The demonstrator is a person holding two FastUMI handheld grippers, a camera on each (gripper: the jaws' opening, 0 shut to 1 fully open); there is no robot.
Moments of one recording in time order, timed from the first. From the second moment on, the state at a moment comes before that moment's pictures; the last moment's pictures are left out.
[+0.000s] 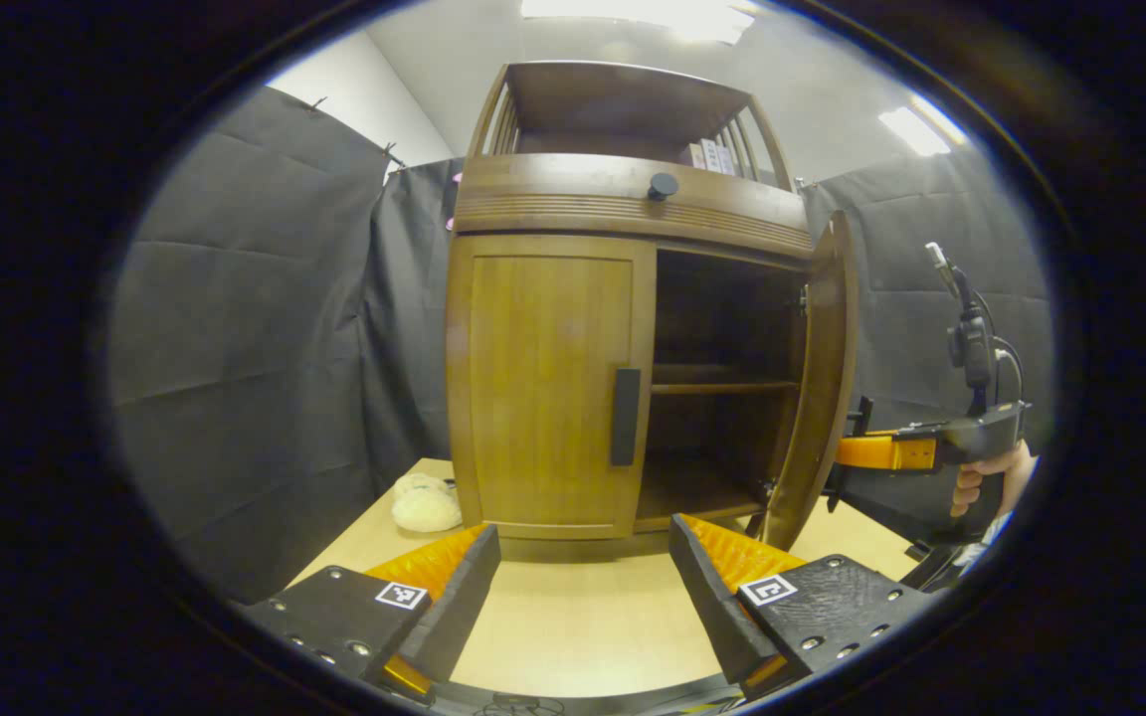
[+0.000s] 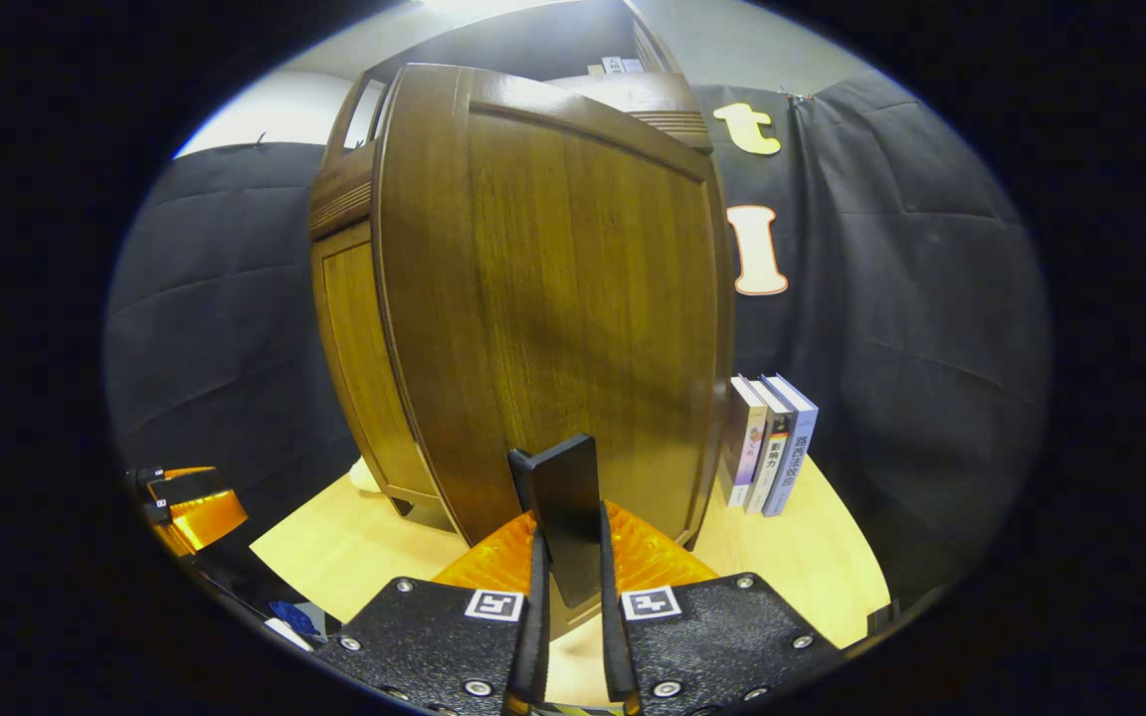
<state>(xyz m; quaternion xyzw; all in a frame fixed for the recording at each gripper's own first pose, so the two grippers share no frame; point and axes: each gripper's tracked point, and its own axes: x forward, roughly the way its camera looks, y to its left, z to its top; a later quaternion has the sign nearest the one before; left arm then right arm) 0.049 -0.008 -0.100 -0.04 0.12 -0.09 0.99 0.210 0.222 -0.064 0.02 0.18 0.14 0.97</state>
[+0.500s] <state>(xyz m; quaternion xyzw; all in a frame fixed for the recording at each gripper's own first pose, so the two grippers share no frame) 0.044 -0.118 -0.078 -0.06 0.13 -0.11 0.98 0.213 0.218 -0.061 0.02 0.19 0.14 0.97</state>
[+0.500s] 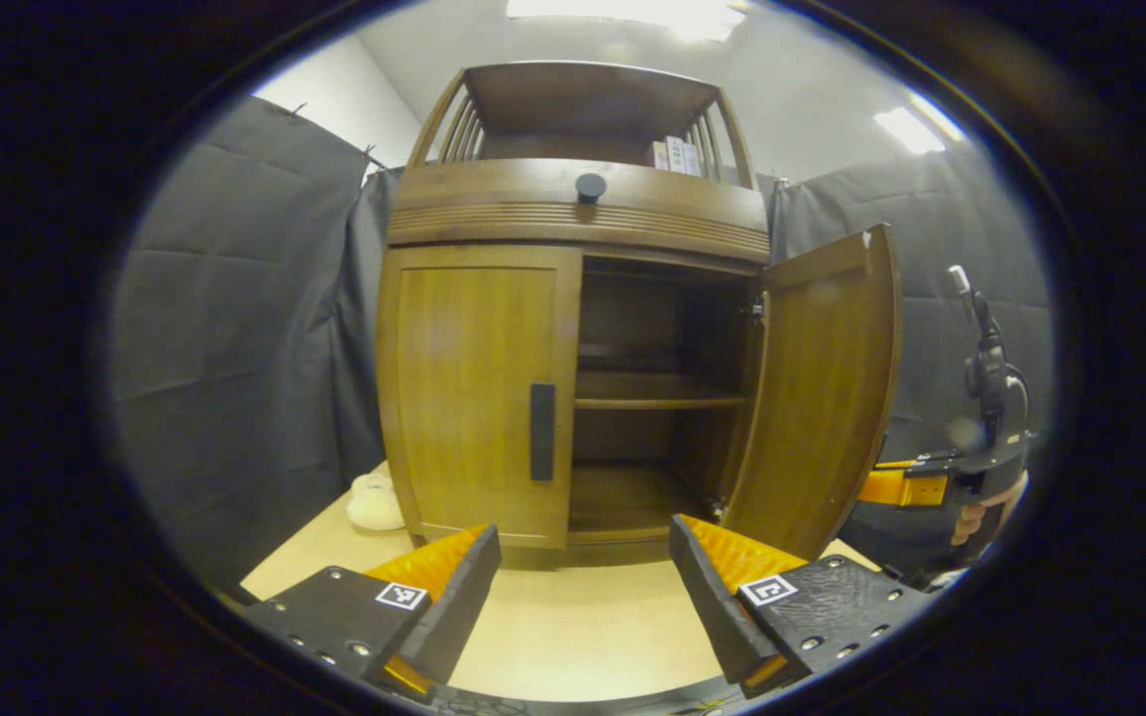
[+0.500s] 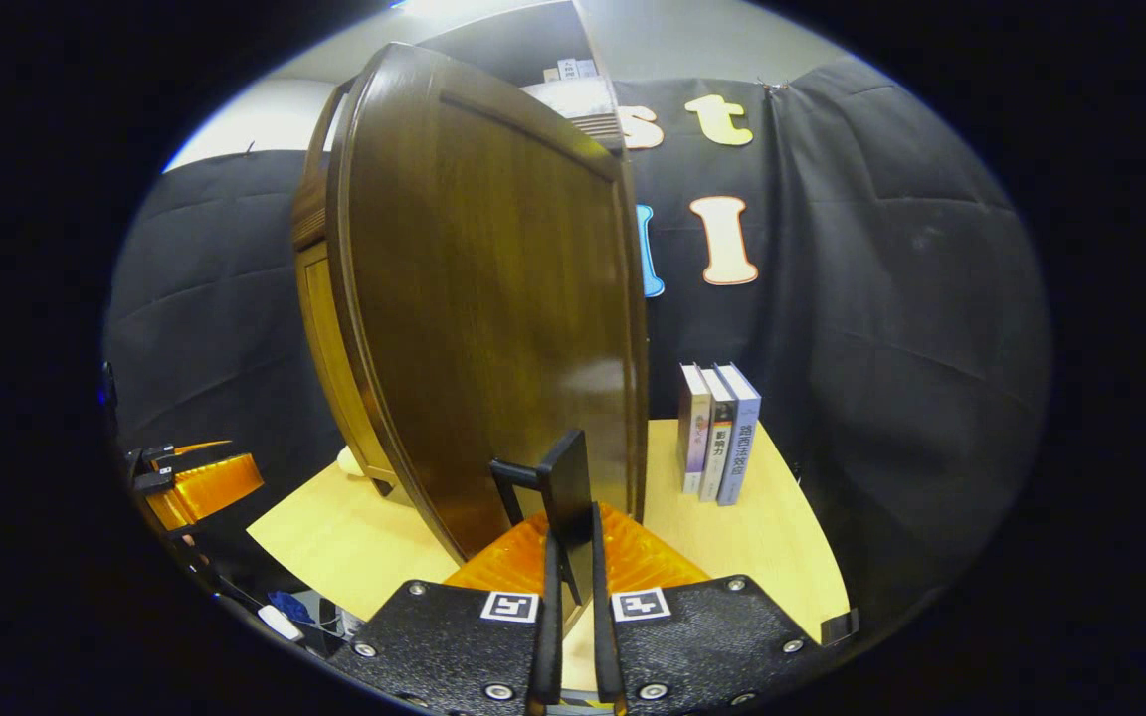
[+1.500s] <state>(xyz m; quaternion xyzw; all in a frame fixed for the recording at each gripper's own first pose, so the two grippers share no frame) -0.005 -0.241 -0.072 -0.09 0.15 -0.03 0.98 0.216 0.218 -0.055 0.04 0.18 0.23 0.95</state>
